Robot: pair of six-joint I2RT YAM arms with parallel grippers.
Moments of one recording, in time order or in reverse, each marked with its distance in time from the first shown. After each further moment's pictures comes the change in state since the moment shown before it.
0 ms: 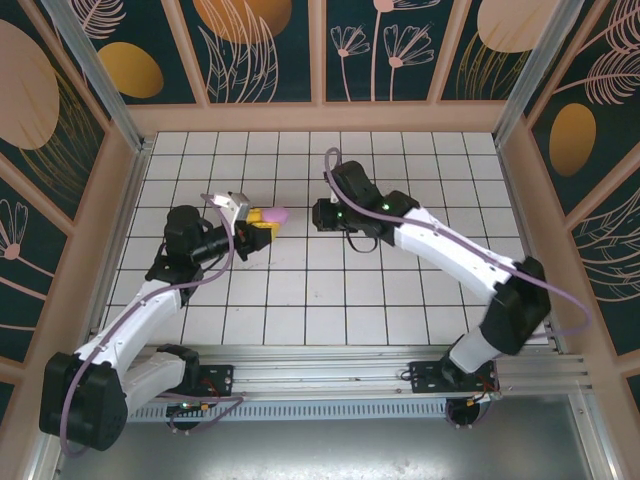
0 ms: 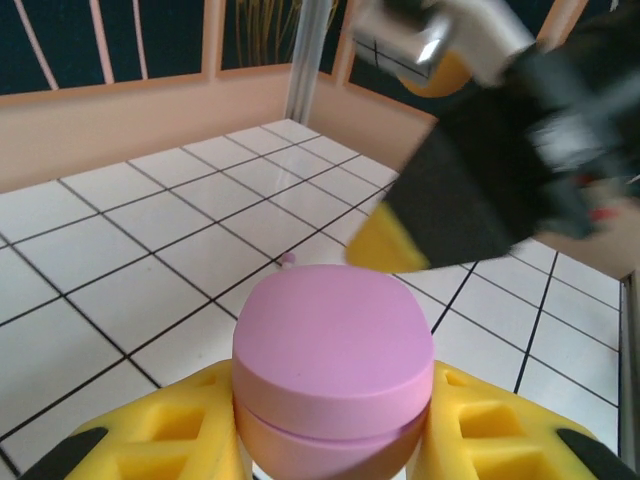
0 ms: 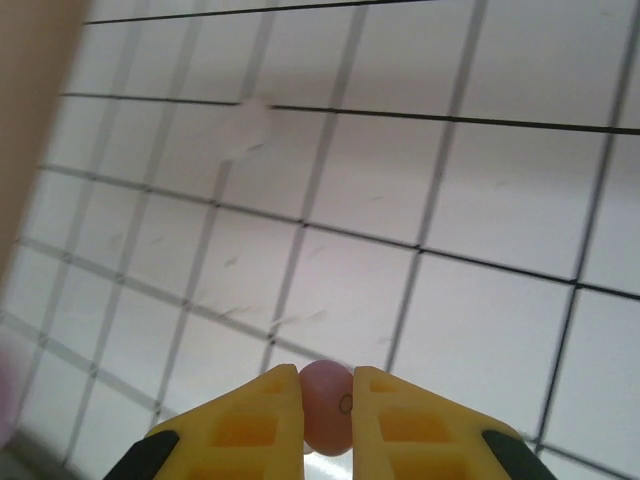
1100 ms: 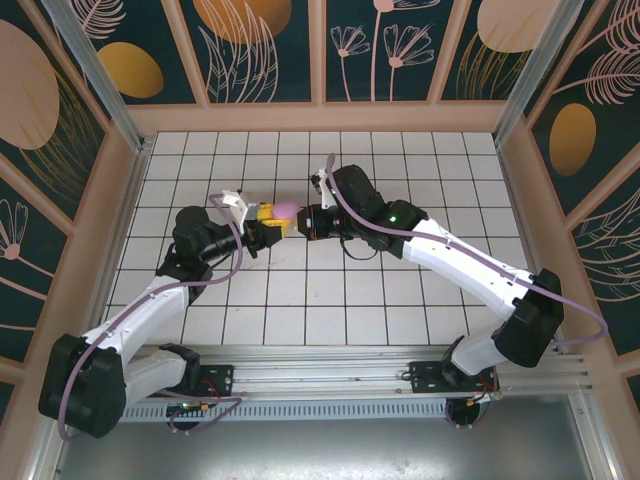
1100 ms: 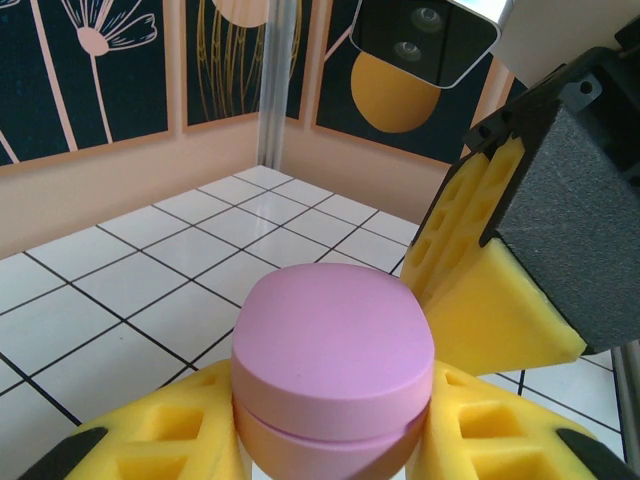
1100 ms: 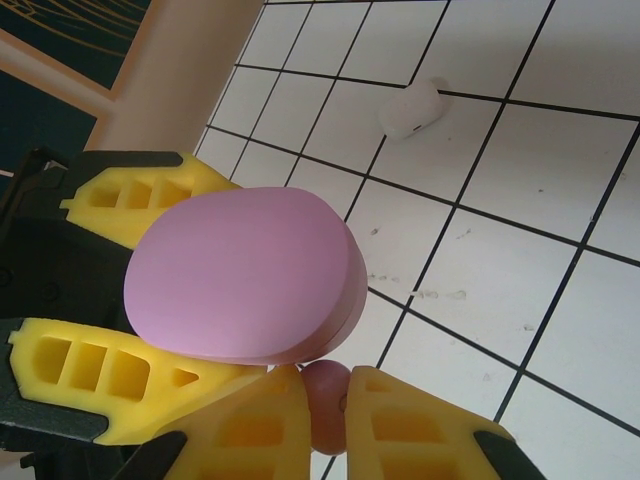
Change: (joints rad) left arm -0.071 0.063 -0.011 0.193 -0.014 -0.017; right arm 0.061 -0.058 -0.001 0.074 -0.133 0.002
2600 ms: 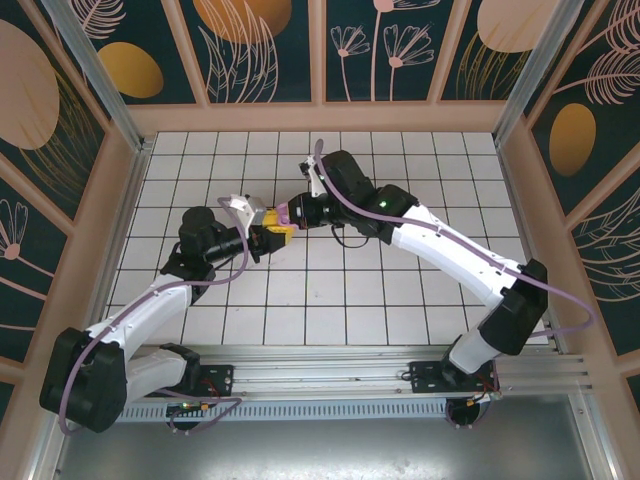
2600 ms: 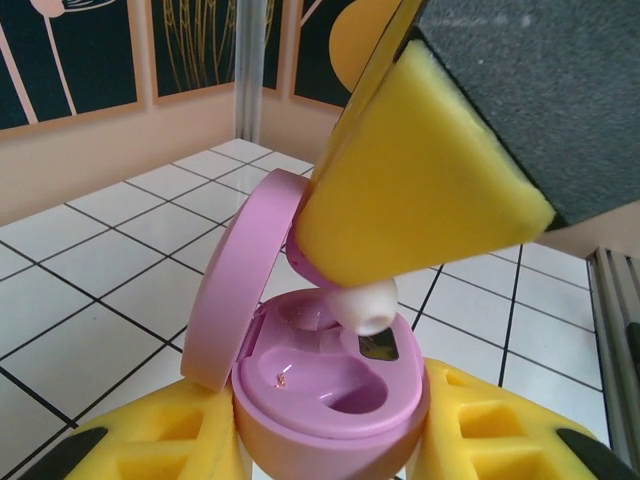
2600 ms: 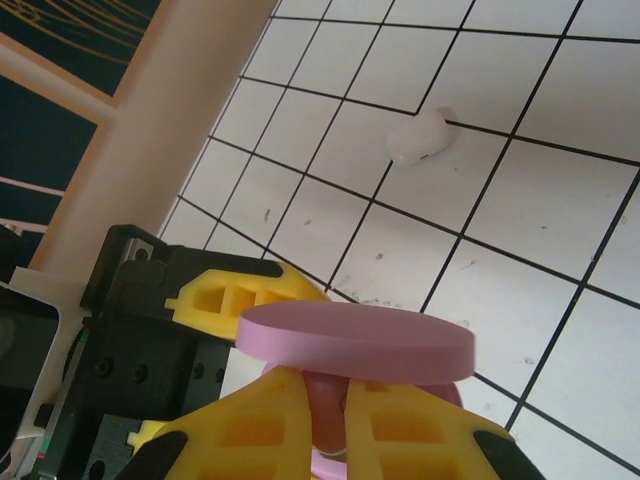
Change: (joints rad) left arm -0.018 0.031 -0.004 -0.033 0.031 0.058; right arm 0.016 0.108 0.195 -0.110 0.019 -0.051
